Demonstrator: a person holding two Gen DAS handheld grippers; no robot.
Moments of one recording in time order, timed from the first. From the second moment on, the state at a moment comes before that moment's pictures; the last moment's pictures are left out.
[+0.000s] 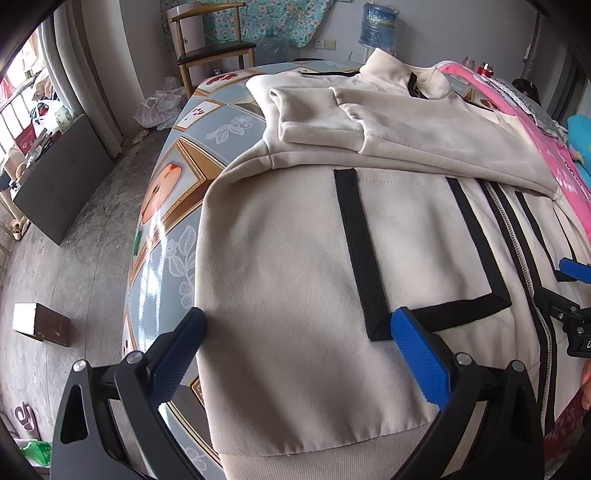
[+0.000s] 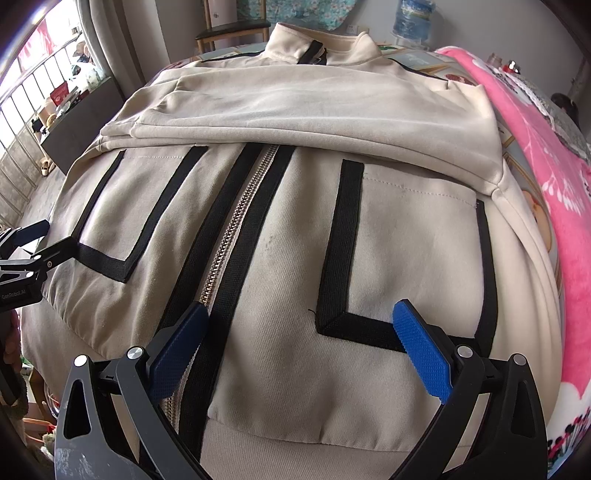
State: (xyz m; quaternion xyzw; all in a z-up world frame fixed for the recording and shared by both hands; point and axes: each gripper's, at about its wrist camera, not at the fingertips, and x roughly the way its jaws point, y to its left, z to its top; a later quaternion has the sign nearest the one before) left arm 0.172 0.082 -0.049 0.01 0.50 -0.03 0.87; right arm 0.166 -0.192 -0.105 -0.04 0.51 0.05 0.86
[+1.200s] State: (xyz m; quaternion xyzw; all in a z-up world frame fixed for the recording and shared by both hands) left arm 0.474 -0.001 0.083 0.00 0.41 -0.15 0.90; right arm 0.478 -0.251 0.029 0.02 0.47 0.10 0.87
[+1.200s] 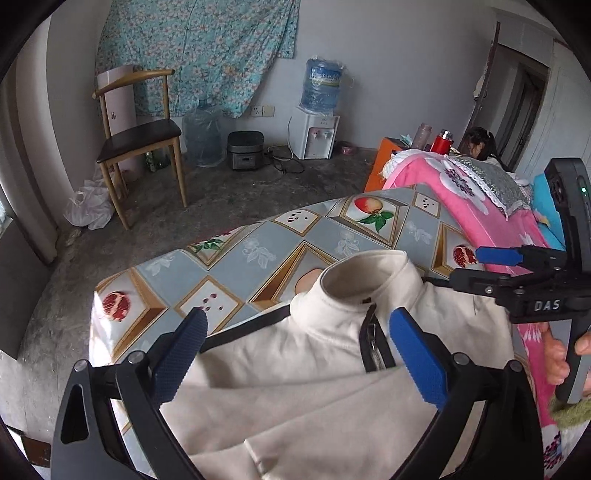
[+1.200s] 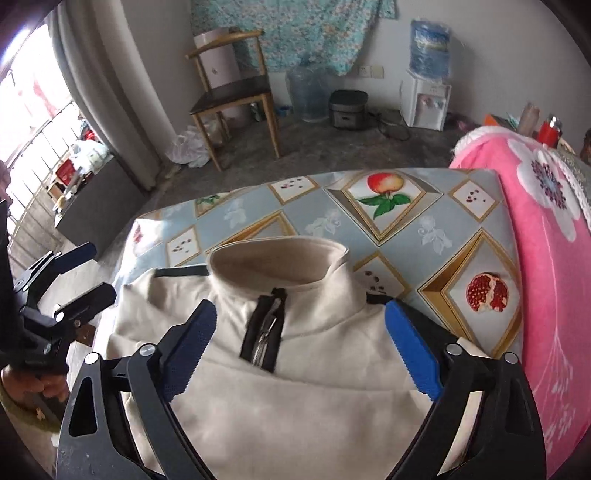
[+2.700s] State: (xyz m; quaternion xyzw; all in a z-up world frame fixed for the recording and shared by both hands) left arm 0.434 0.002 0.054 -0.01 0.43 -0.32 0.85; right arm 0.424 -0.242 -0.064 -0.19 0.55 0.12 0.80
